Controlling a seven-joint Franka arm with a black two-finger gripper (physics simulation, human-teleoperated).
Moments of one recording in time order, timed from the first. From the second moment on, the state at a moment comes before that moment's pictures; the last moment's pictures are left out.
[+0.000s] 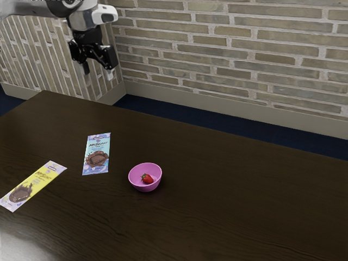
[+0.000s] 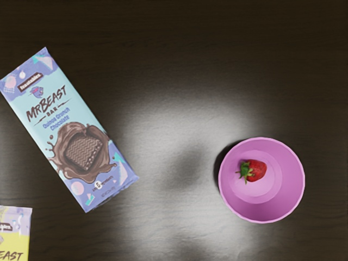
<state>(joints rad) -0.08 0.20 0.18 -1.31 0.01 1.55 0.09</state>
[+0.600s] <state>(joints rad) -0.08 0.40 0.18 -1.46 -0.06 1.81 0.08</state>
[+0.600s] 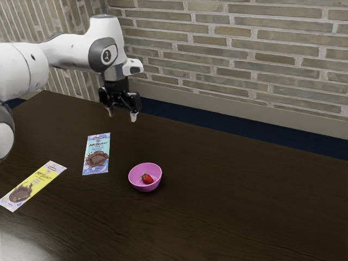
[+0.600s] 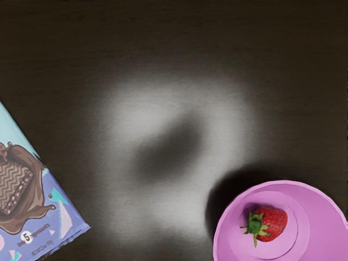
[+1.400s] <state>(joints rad) -0.15 0.61 0.18 -1.52 -0.19 2.11 -0.86</state>
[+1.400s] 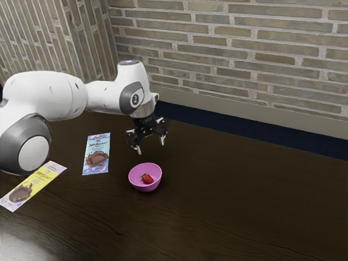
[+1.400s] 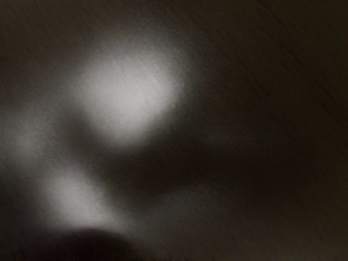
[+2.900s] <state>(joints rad) -0.25 0.40 0.20 -1.98 -0.18 2.40 -1.27</state>
